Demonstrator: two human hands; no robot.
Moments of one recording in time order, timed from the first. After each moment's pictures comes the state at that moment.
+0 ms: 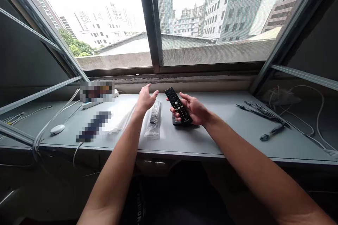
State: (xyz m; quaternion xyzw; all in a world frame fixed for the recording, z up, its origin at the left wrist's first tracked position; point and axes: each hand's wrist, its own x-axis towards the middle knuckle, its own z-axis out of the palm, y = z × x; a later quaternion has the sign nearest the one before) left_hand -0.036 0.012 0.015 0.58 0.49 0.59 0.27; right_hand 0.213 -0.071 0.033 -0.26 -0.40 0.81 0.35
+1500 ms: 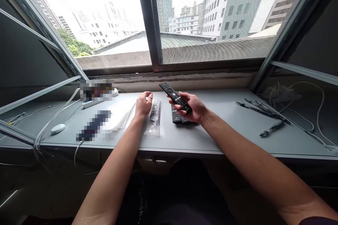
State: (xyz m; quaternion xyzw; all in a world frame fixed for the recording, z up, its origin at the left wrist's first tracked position) left_hand -0.057 0.021 -0.035 0.68 0.53 0.50 0.09; right_hand 0.207 -0.067 0.033 -0.24 -0.29 0.82 0.43
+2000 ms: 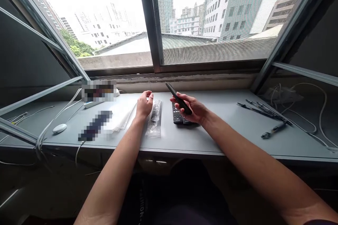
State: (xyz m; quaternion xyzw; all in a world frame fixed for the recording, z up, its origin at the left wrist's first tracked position) left_hand -0.056 0.021 -0.034 0.66 0.53 0.52 0.11; right_hand 0.212 -0.062 0.025 -0.29 -0.28 0.80 0.45
